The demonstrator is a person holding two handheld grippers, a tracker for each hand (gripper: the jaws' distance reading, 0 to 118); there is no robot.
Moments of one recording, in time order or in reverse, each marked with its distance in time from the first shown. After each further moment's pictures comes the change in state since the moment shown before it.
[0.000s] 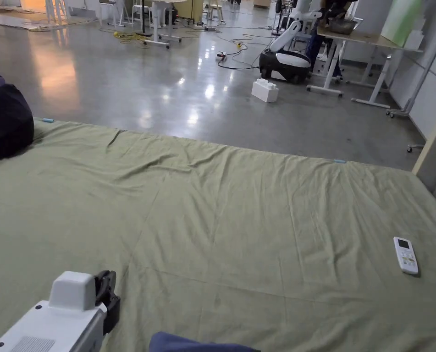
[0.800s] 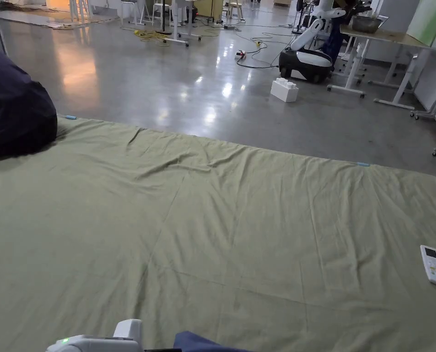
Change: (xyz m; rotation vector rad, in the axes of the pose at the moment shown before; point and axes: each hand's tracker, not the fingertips) left arm -0.025 -0.084 -0.103 -0.693 -0.614 0.525; right arm 0.017 -0.032 -0.061 -0.109 -0.100 0.004
